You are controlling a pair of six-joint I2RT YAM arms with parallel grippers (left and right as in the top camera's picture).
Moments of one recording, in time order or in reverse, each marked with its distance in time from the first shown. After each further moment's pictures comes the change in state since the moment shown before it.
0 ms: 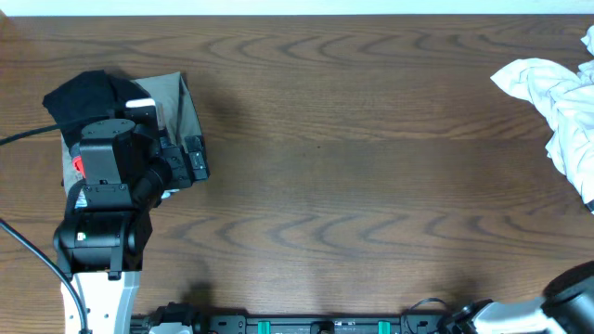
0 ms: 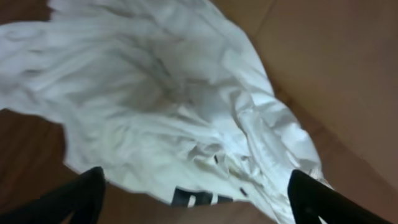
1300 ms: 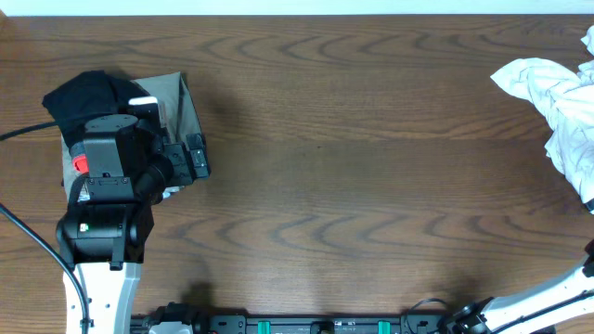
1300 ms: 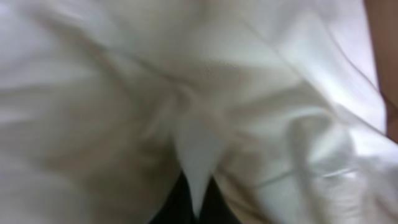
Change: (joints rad) left arm 0.000 0.029 0.000 0.005 0.000 0.000; right arm -0.001 0.358 0.000 0.284 -0.106 -0.073
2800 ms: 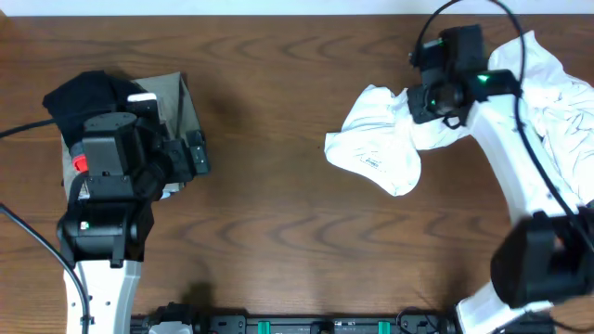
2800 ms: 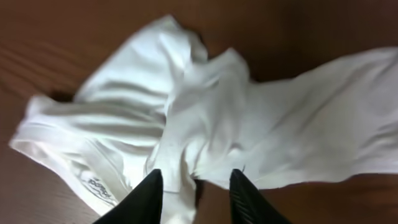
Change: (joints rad) left arm 0.001 0.010 0.000 0.031 0.000 0.000; right arm 1.073 -0.289 0.023 -0.472 0.129 0.038
